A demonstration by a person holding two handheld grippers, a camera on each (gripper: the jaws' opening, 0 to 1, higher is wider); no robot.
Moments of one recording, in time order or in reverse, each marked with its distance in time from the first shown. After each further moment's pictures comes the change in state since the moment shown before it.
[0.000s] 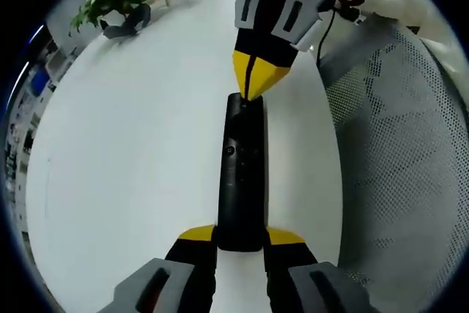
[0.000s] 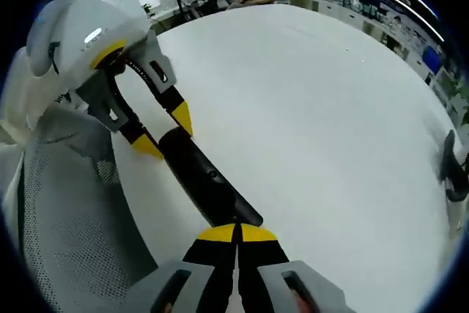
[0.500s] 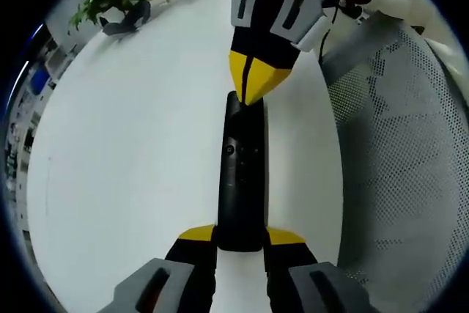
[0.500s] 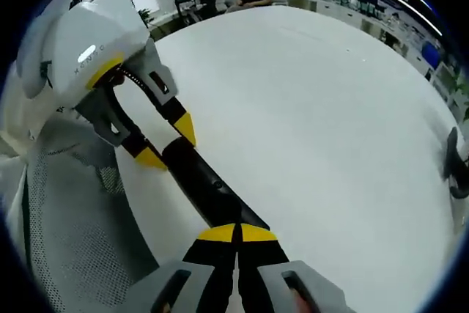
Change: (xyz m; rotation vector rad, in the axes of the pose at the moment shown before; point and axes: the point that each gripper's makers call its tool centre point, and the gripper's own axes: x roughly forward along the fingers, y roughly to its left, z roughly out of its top) left arm 0.000 0.000 0.000 -0.003 0.027 0.005; right arm 0.004 0.004 0.009 0.058 -0.011 0.033
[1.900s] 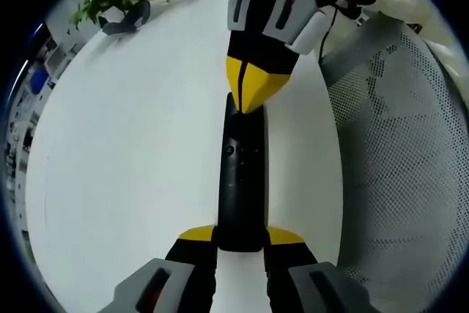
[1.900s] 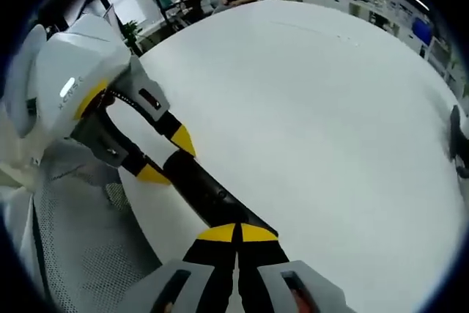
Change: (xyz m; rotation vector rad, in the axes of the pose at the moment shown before) left arm 0.000 0.001 0.000 -0.003 -0.005 -0.009; right arm 0.004 0.005 0.011 0.099 0.001 0.030
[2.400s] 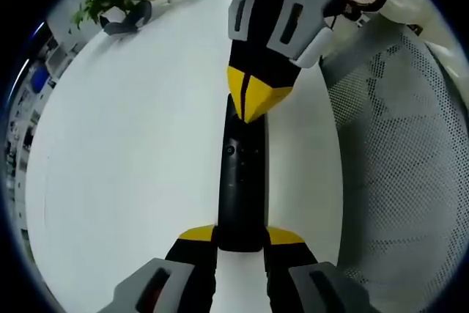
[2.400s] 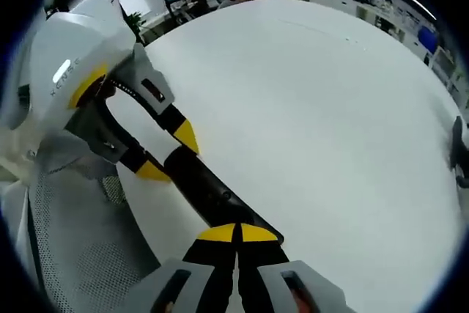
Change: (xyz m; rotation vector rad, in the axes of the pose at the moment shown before) left arm 0.000 0.000 0.000 -0.004 -0.008 -0.002; right arm 0.004 0.001 -0.002 -0.003 0.004 -0.006
